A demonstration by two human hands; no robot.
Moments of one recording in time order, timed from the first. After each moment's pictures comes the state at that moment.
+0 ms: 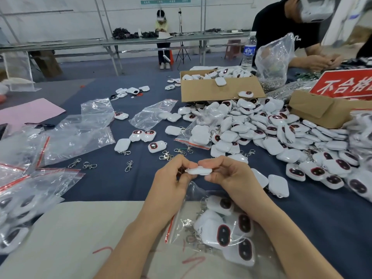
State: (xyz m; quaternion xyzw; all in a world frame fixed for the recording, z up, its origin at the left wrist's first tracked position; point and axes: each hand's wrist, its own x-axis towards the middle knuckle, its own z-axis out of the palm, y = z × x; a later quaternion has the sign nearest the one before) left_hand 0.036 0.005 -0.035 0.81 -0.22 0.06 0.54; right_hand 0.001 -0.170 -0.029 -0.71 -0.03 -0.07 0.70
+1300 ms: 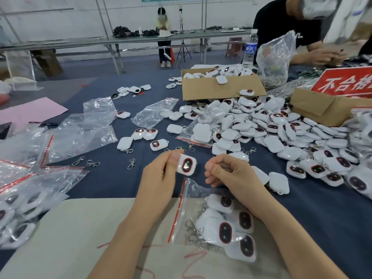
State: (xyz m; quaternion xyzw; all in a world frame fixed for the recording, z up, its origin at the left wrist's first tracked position) left_hand 0.031 0.022 -0.020 0.82 -0.17 0.10 0.54; right_hand -0.002 -0.171 -0.027 -0.72 0.00 -0.05 0.69
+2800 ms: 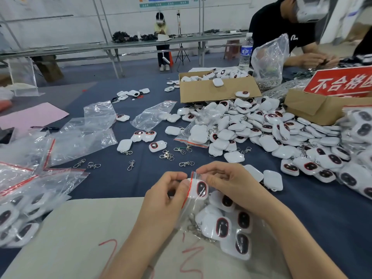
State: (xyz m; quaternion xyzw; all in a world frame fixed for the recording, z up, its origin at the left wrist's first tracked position) left_hand -0.013 0.023 -0.031 0.80 -0.11 0.00 0.59; right_hand -0.019 -0.179 -0.022 -0.80 -0.08 0.00 0.59
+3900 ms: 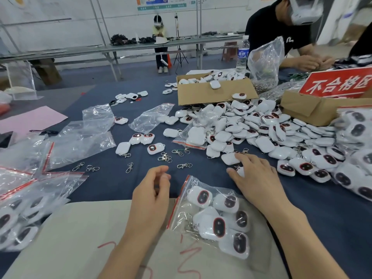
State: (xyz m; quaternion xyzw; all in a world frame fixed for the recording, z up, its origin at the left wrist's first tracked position) left_hand 0.004 0.032 -0.042 0.84 -0.07 0.11 0.53; right_hand -0.018 -0.213 -0.033 -0.96 0.17 -0.09 0.18
